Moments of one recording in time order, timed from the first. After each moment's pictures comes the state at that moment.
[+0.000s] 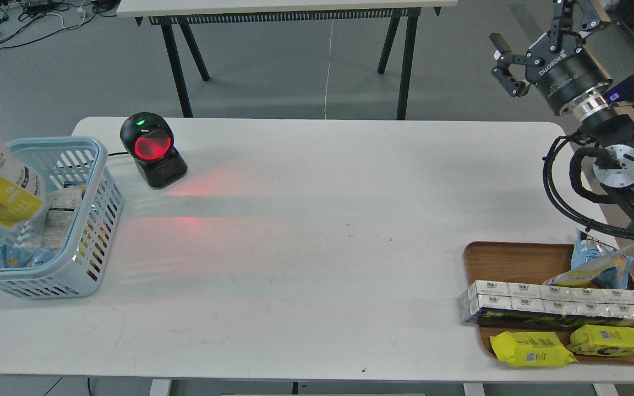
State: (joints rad) left arm -1.45 1.36 0.36 -1.20 1.72 -0.39 -0.49; right arm 0.96 -0.51 0.44 0.71 0.03 0.49 0.49
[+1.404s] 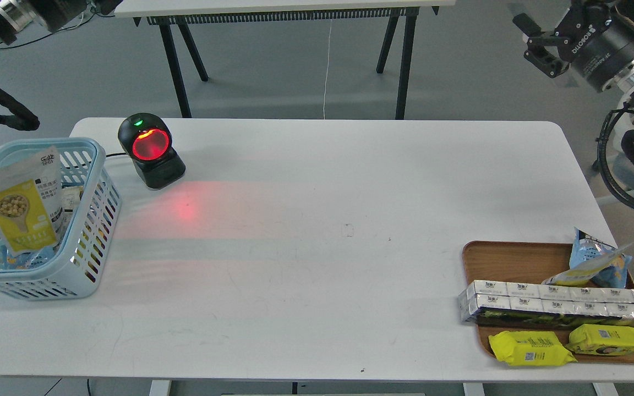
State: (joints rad) left arm -1.22 0.61 -0.40 -0.69 0.43 -0.49 -0.49; right arm 1.05 -0.65 0.41 0.74 -0.26 0.49 0.49
